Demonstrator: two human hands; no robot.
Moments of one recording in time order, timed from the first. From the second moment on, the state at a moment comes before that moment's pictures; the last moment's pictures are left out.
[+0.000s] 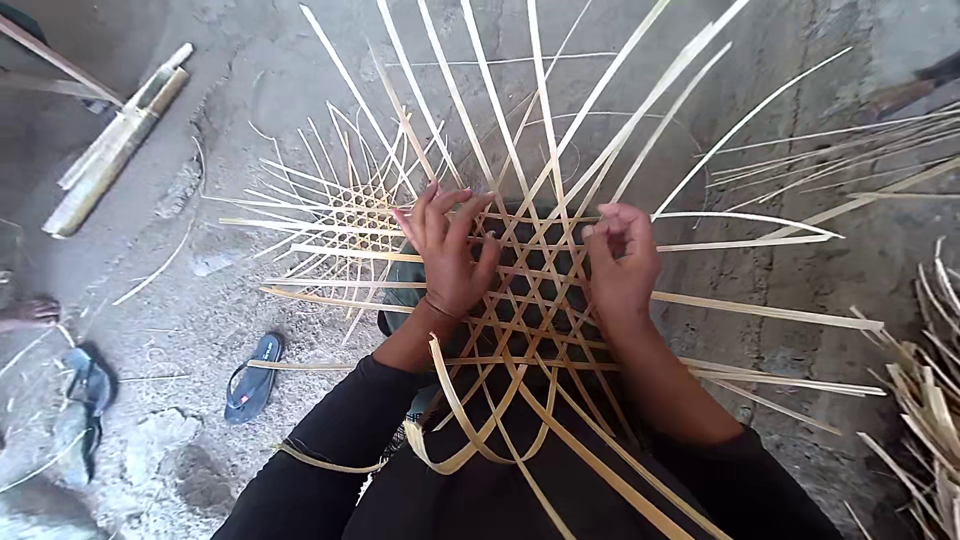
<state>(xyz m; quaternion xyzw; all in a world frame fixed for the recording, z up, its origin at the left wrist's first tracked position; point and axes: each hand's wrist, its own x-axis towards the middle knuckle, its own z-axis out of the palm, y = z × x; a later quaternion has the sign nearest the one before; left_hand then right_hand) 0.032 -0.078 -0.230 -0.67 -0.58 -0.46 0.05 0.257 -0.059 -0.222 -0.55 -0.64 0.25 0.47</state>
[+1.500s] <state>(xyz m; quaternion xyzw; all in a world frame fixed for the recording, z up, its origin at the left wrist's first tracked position) 0.038 -0.072 -0.225 -0.77 -0.59 -0.26 -0.05 0.229 -0.058 -0.241 -0.49 -0.79 0.16 0.33</state>
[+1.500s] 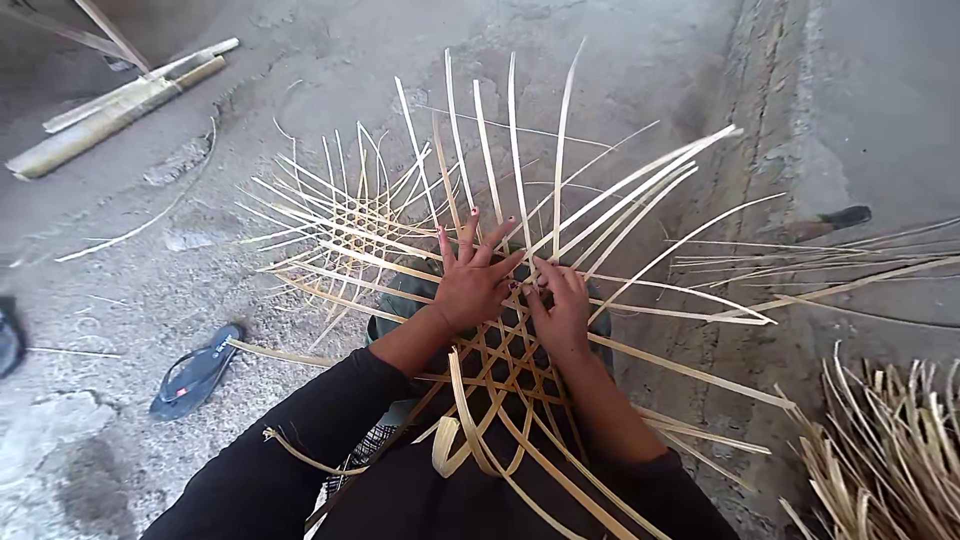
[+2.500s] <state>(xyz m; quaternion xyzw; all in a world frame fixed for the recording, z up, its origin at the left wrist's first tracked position) 0.003 -0.089 -0.220 -0.64 -0.54 -0.53 -0.09 0.295 -0.052 -0.206 -0.49 -0.64 0.37 0.45</state>
